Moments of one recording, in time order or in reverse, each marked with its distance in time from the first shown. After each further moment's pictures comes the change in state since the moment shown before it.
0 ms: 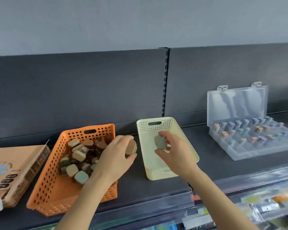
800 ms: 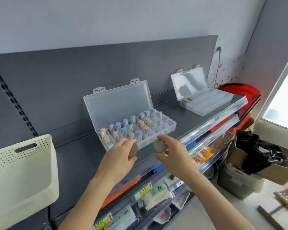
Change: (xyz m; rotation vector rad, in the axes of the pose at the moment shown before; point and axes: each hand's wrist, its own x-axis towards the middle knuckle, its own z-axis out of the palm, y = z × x) left_hand 0.057 0.346 0.214 -0.086 -0.243 0.389; right_hand -0.098 0.243 -0.300 -0.144 0.196 0.316
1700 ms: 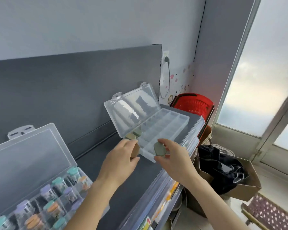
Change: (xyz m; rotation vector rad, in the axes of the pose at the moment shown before) left_hand 0.341 0.146 0.161 -0.134 -0.053 0.245; right_hand 0.221 0.229 -0.164 -0.045 0.245 0.205
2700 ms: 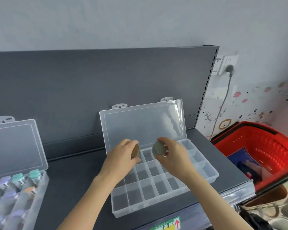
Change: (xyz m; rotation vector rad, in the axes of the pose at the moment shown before) left_hand 0.183 0.028 0.094 0.153 0.126 -0.547; right_hand 0.270 0.109 -0.015 0.107 -0.397 -0.418
